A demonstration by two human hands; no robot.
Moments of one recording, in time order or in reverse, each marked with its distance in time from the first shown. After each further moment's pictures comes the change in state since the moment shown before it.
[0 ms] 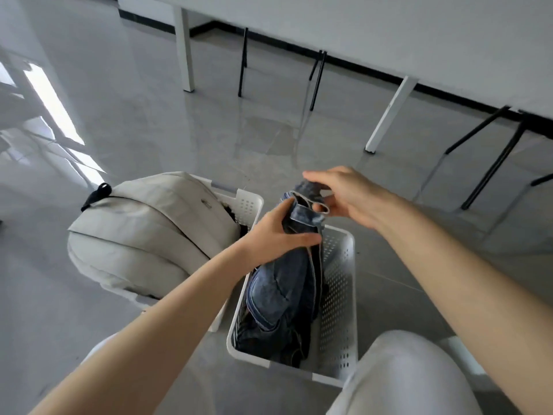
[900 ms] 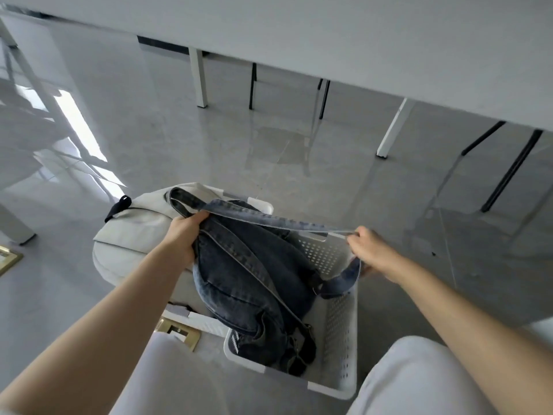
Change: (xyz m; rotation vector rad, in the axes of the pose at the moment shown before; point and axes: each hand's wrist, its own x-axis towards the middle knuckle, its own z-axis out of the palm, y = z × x) left_hand -0.021 -0.038 -0.120 -0.467 0.719 -0.388; right_hand 0.007 0.108 -0.018 -0.578 0.281 0.136
